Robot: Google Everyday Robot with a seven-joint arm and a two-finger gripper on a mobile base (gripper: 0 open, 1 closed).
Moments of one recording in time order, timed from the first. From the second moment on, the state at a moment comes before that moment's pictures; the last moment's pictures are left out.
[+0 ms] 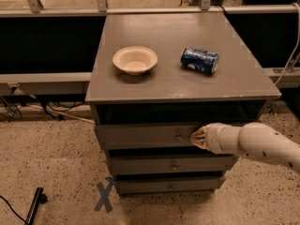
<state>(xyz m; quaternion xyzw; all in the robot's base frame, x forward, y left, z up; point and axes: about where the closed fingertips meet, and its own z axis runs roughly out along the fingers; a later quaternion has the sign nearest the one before) 0.575 -0.176 0.628 -0.71 0.57 -0.10 0.40</state>
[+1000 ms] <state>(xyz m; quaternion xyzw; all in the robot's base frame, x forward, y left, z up) 0.575 -0.176 0.628 -0.71 0.57 -0.10 0.40</state>
